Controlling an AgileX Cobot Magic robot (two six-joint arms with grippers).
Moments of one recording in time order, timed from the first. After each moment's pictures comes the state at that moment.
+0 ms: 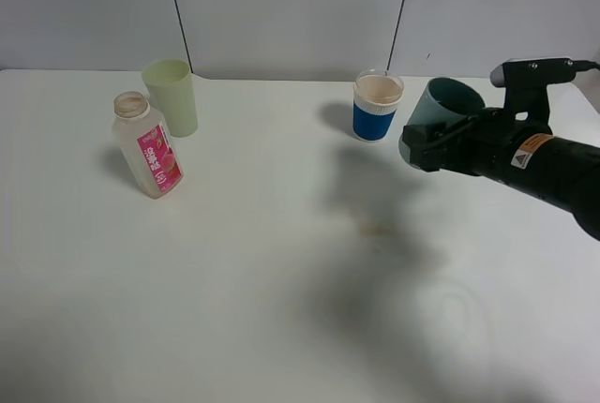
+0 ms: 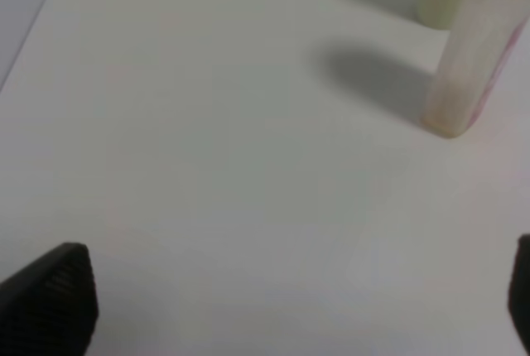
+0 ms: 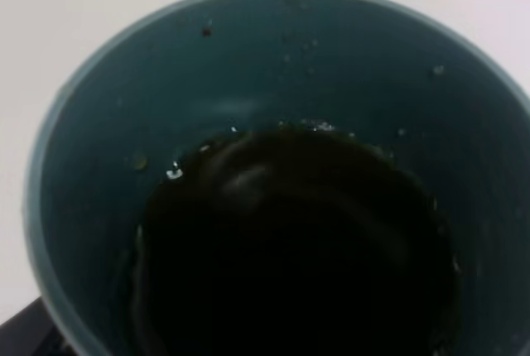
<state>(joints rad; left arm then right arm) 0.07 0.00 -0.51 0.03 1.05 -0.03 0.28 1.57 -0.37 -0.03 -0.70 0.22</state>
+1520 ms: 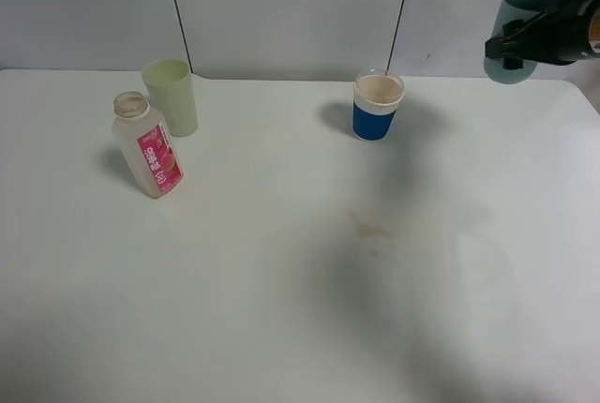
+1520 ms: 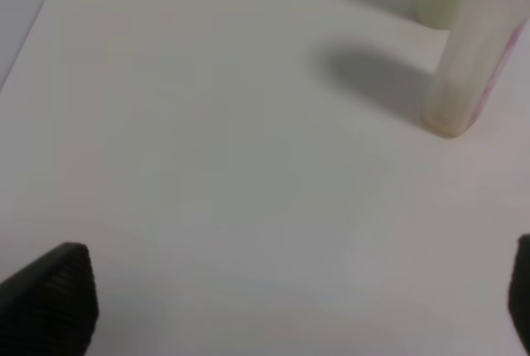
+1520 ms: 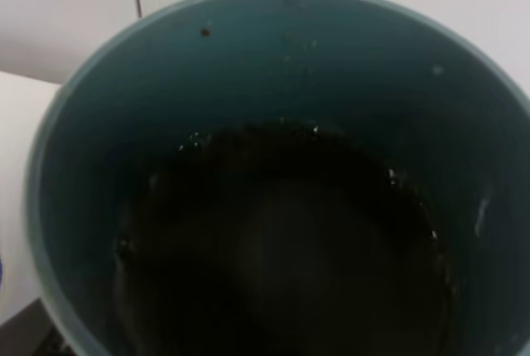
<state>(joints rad) 0.07 0.00 -0.51 0.03 1.05 -0.03 -0.05 1.63 -0.95 -1.27 -0.18 1.14</state>
